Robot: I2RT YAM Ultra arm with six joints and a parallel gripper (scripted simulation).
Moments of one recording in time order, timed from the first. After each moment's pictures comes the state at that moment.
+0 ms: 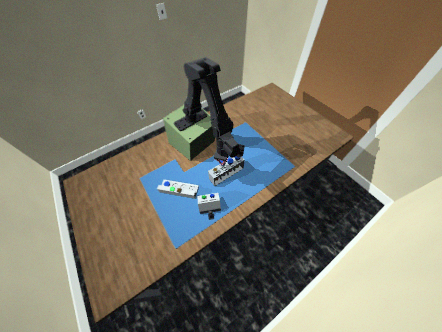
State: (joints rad) arm -0.10 1.73 0.89 -0.53 -0.04 -0.67
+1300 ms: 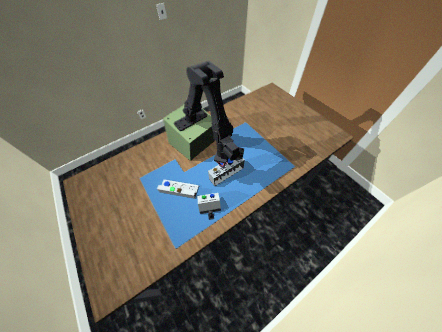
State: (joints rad) arm -0.09 1.80 0.87 -0.44 -0.04 -0.66
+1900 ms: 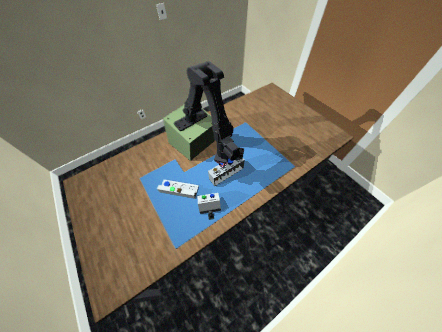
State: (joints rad) arm -0.09 1.81 0.87 -0.44 -0.04 -0.66
